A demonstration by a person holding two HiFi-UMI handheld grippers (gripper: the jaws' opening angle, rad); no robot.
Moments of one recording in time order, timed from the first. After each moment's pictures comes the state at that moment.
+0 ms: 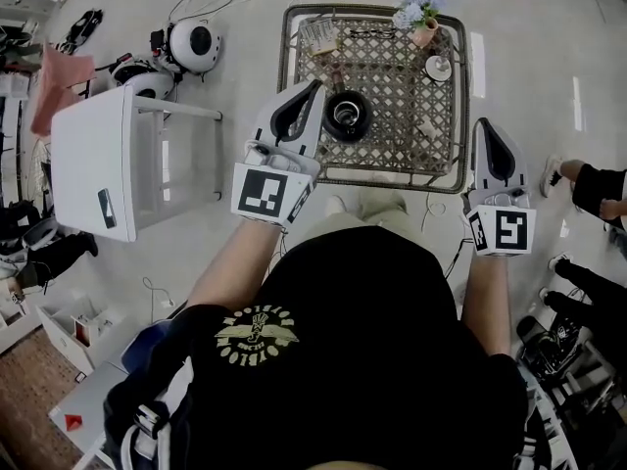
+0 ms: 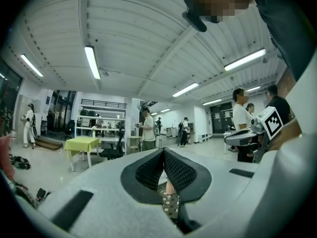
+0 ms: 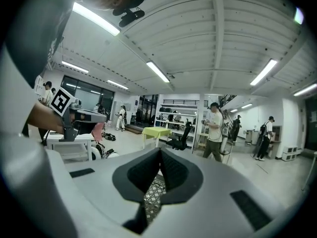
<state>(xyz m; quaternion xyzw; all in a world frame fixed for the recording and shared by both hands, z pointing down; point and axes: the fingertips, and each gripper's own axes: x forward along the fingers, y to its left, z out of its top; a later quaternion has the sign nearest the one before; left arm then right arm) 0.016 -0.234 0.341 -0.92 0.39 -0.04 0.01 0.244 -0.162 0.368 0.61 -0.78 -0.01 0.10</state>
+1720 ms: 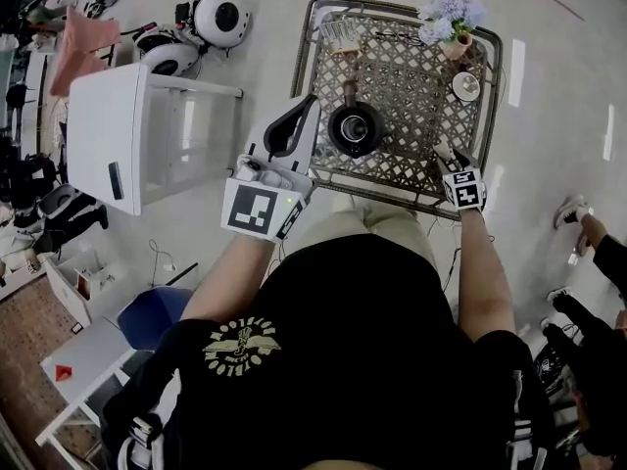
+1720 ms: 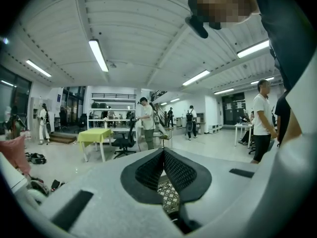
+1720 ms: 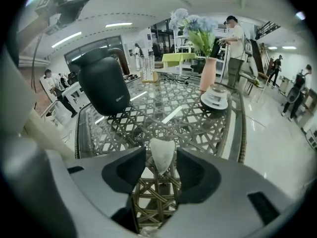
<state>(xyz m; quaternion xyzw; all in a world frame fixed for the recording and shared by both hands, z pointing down) 0.021 -0.269 0.377 -0.89 0.45 -0.10 -0.03 0.284 -0.174 0.802 0.42 -0.77 0.28 0.38</state>
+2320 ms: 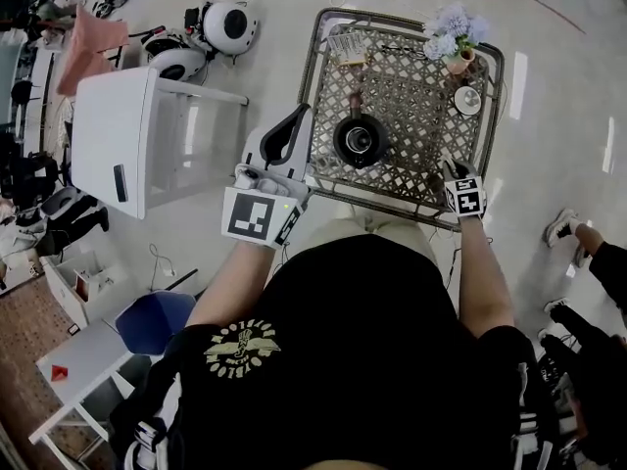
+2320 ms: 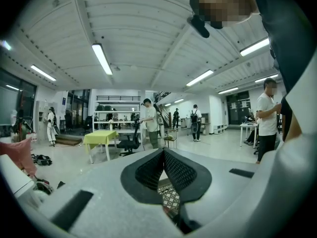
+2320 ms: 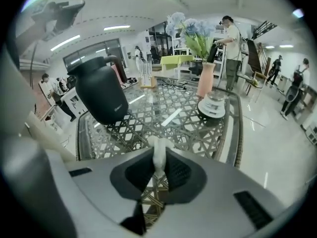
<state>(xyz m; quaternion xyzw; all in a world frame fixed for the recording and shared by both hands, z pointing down) -0.001 -0.273 0.365 -0.87 0.47 -0.10 -0.02 0.282 -0.189 0.787 0.43 -0.77 0.28 0.37</state>
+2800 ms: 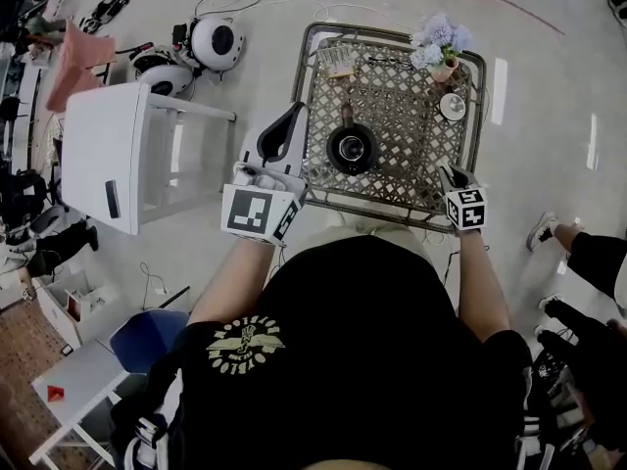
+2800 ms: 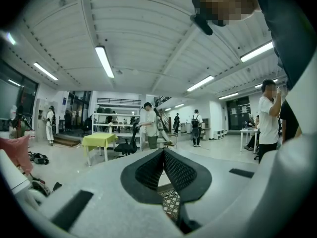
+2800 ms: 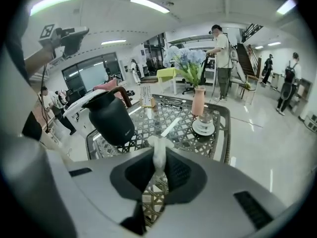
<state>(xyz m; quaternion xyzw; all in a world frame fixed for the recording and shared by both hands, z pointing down) -0.008 -0.286 0.351 -0.88 0.47 -0.07 -0.02 0.283 -0.188 0.704 0.47 -0.78 0.28 0.31</state>
